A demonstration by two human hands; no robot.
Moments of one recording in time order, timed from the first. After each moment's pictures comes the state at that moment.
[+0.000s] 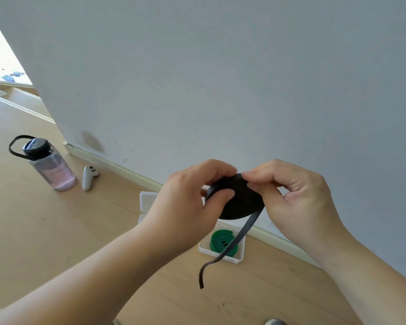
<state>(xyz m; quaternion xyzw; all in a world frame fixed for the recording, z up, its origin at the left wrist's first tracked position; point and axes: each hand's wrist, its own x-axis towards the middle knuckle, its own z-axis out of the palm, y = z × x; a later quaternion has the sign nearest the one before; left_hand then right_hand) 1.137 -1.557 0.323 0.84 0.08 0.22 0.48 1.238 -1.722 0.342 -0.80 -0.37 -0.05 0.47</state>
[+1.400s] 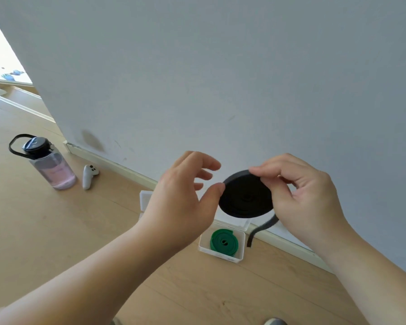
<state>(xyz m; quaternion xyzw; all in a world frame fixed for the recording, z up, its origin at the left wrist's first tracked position) 1.139 -1.555 0.320 0.84 0.13 0.24 0.47 1.246 -1.726 0.338 -0.80 -0.35 -0.05 0.48</state>
